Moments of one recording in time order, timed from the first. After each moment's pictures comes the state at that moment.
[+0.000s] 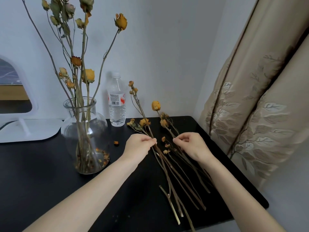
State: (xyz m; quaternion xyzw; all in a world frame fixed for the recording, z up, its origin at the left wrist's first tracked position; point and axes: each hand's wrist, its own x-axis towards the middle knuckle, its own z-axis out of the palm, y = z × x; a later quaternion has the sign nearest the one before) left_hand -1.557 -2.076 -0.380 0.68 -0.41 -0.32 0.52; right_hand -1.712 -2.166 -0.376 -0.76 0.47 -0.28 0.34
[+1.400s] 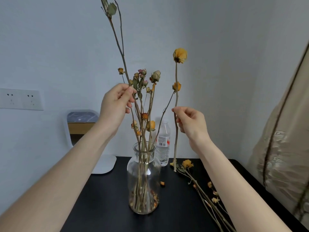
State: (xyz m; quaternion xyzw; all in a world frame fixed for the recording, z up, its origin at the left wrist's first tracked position) left_hand -1.417 -1.981 -0.186 0.56 -0.46 0.05 0.69; right_hand -1.560 -2.101 -0.219 -0.66 0.20 -0.51 0.51
